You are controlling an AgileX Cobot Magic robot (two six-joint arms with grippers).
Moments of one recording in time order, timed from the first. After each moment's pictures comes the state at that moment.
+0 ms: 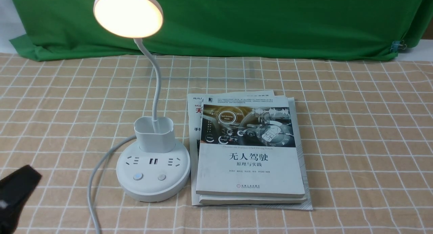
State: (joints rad) right arm 0.01 -0.01 0.01 0.03 0.25 0.01; left arm 0.01 0.32 -0.29 -0.72 0.36 0.09
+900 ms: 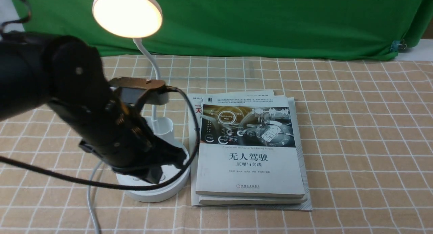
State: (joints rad) right arm 0.01 -0.01 0.01 0.03 0.25 0.01; left arm -0.45 1.51 -1.12 -0.21 0.96 0.04
